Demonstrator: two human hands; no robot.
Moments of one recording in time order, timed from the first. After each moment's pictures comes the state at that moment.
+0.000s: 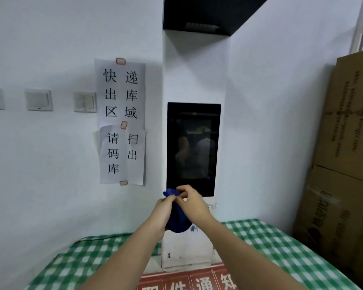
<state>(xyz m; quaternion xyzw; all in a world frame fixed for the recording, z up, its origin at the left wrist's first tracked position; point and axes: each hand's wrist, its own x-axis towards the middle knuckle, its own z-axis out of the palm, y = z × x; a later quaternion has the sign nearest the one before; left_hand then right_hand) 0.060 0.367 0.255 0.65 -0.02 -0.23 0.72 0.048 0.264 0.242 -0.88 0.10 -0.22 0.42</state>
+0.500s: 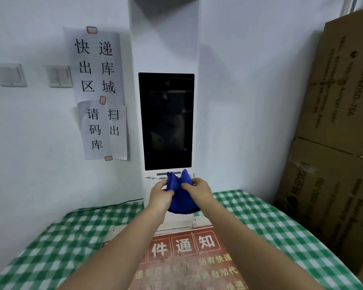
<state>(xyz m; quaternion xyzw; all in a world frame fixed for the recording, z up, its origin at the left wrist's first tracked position) -0.007 0.317 0.211 0.74 -0.08 -0.14 0.65 -0.034 0.201 0.200 -0.78 0.22 -0.16 0.57</state>
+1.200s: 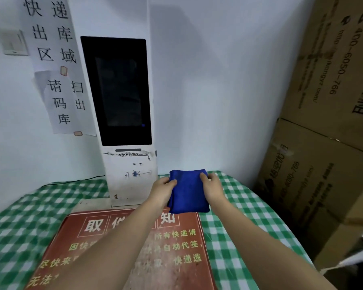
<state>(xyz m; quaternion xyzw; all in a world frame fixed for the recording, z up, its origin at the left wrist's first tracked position) -0.089 0.164 0.158 0.71 -0.05 -0.19 0.67 -0.129 0.024 0.144 -0.71 0.29 -0.18 0.62</state>
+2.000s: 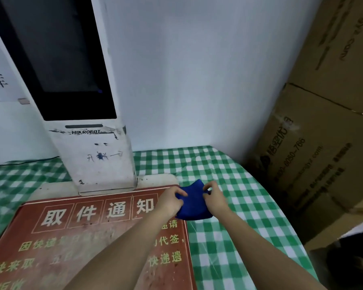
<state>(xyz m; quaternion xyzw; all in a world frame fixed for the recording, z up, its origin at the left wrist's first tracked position) -0.046 0.049 0.028 0.85 -0.12 -0.25 0.44 -0.108 -0.082 0.018 -0.81 0.35 -0.05 0.48</state>
